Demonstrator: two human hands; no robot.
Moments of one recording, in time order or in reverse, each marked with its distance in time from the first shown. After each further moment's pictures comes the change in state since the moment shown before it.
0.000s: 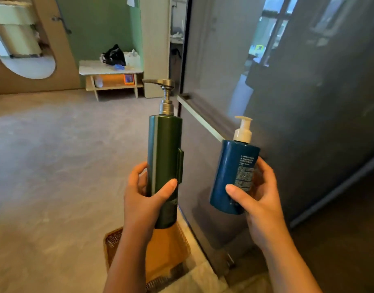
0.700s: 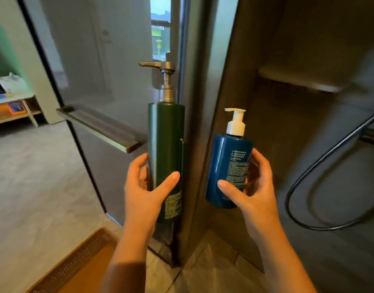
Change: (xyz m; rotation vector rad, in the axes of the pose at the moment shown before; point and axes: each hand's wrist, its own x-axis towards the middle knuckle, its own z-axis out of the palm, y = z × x) left_hand -0.154 0.046 0.194 -0.141 -0.468 0.067; right_hand -0.165 -0.100 -0.194 -0.231 0.407 -0.282
